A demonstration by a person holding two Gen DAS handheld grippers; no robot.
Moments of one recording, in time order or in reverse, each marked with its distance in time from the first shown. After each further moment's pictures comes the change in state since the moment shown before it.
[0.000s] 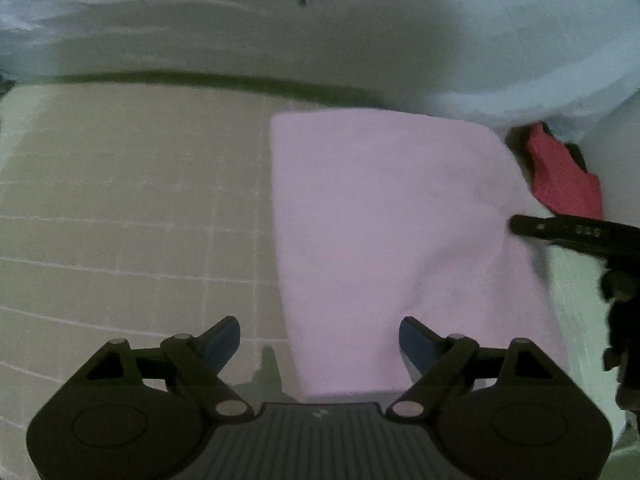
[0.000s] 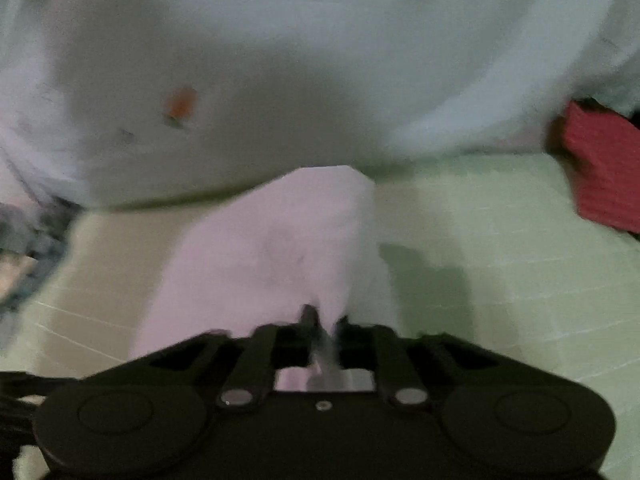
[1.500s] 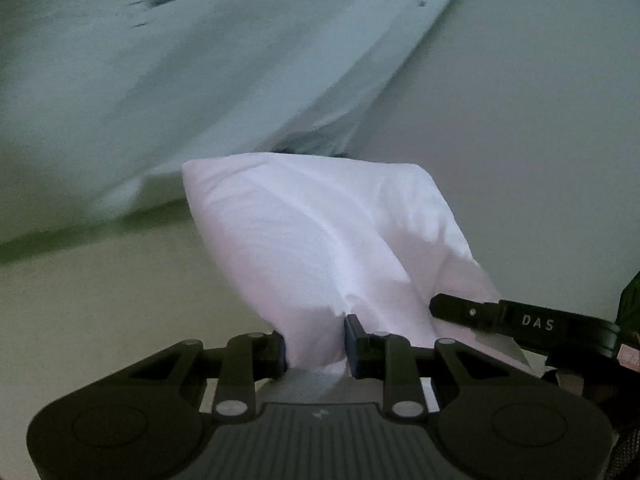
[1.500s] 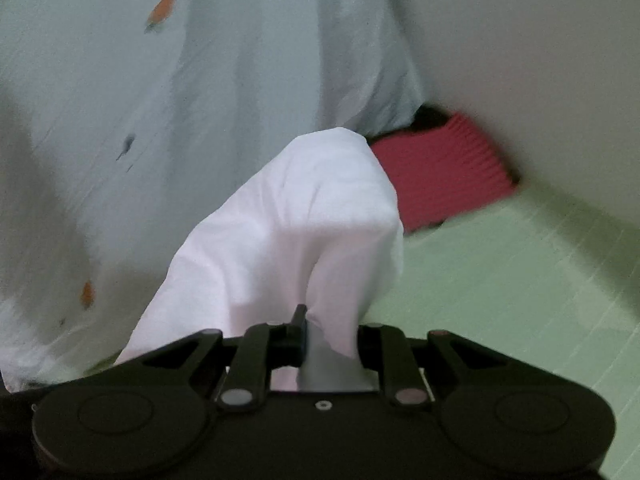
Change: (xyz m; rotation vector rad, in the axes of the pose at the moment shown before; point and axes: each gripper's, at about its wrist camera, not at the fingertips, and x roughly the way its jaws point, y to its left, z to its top) left arm 0.015 -0.275 0.063 0.367 -0.182 -0.481; right arm -0.168 -0.165 -0.025 0.422 -0.348 -0.165
